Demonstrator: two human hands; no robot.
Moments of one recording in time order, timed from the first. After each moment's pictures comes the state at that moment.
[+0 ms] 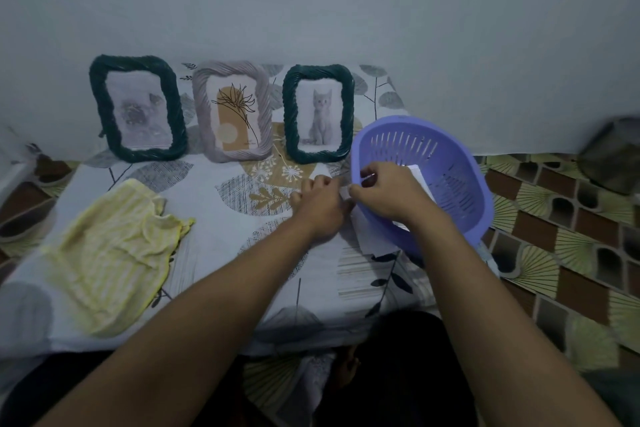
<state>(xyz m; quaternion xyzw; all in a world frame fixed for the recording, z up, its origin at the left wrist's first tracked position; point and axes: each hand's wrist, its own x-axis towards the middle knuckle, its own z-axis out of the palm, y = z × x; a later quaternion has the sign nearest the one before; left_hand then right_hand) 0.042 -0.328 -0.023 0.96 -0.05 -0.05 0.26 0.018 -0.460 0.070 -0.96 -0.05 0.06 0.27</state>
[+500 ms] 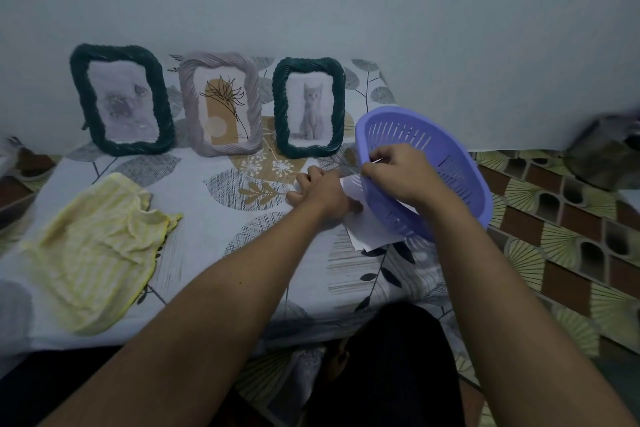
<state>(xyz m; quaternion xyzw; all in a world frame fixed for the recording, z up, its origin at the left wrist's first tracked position) 0.052 -0.357 -0.007 0.95 0.05 -0.12 0.29 0.016 -0.481 0.091 -0.95 -0.03 0.01 0.30</state>
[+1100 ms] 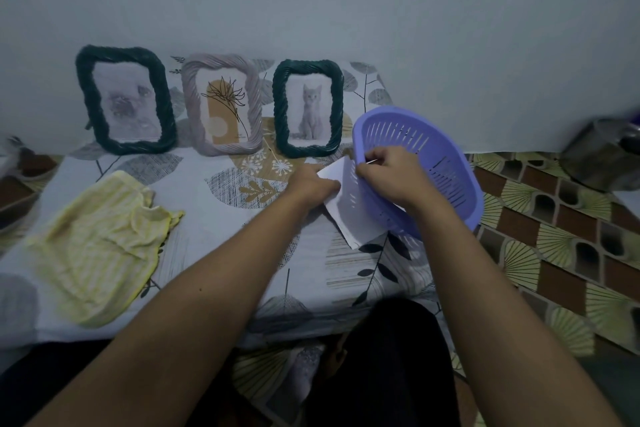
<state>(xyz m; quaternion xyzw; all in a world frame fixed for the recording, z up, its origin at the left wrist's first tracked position) 0.043 -0.331 0.011 0.80 0.13 -0.10 0.58 0.010 -0.477 0.087 -0.94 -0.01 0.01 0.34</state>
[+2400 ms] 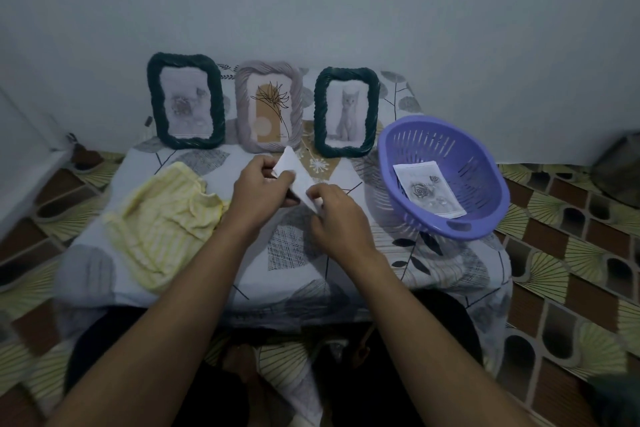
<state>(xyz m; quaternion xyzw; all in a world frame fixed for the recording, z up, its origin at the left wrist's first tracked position) -0.044 -0.212 0.030 0.73 0.12 0.09 0.66 -0.053 -0.363 0.009 -0.93 -0.19 -0.10 0.29</state>
